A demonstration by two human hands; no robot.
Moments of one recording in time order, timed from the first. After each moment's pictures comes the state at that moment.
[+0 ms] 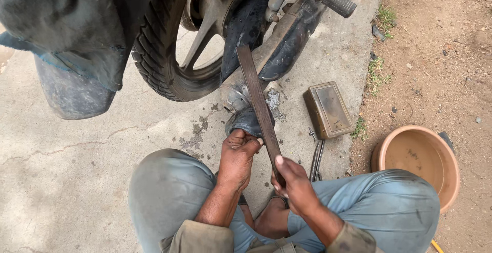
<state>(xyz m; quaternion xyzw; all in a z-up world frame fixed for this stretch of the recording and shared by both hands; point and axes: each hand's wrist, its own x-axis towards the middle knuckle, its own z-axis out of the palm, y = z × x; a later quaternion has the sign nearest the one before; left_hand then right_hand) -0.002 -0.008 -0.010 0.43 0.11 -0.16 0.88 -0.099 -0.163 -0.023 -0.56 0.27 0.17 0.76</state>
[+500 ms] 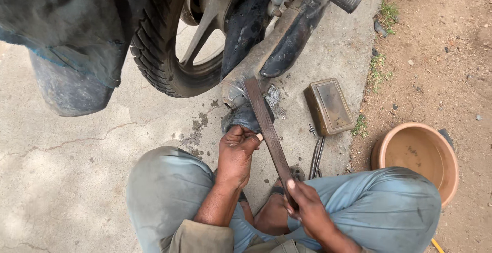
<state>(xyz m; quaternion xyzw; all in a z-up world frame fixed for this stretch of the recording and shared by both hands) -0.006 -0.007 -0.020 0.43 0.10 -0.14 0.89 -0.155 -0.180 -0.030 -0.56 0.32 0.20 0.74</state>
